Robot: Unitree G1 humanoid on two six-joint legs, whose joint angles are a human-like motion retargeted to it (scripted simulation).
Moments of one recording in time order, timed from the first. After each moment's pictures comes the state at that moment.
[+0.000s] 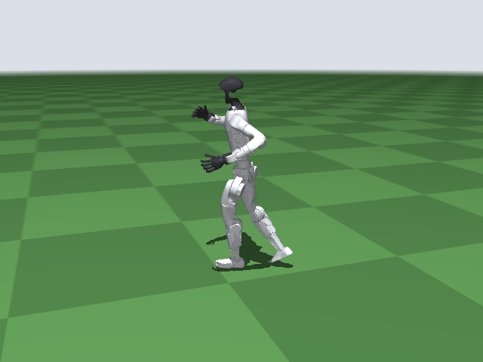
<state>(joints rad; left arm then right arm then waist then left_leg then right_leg) 0.85 0.74 0.25 -0.42 -0.78 -0.14 -0.03 -0.20 -0.85 0.24 -0.66 0.47 -0.25 -0.01 0.37 0.05 0.03 -0.18 0.02 0.52 0.09 -0.23 -0.01 0.07 -0.02 -0.22 0.53 0.03 0.14</state>
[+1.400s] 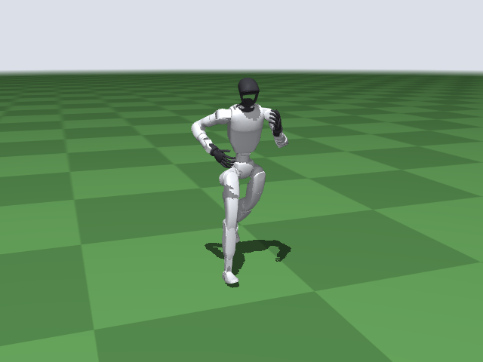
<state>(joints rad) -0.47 0.45 -0.18 -0.59 -0.58 -0.22 0.17 0.50 -0.84 0.10 -0.51 0.50 -0.15 0.12 -0.37 0.06 0.26 0.34 0.06 -0.01 0.31 -0.06 0.03 -0.35 -0.20 -0.26 0.21 -0.30 0.17</state>
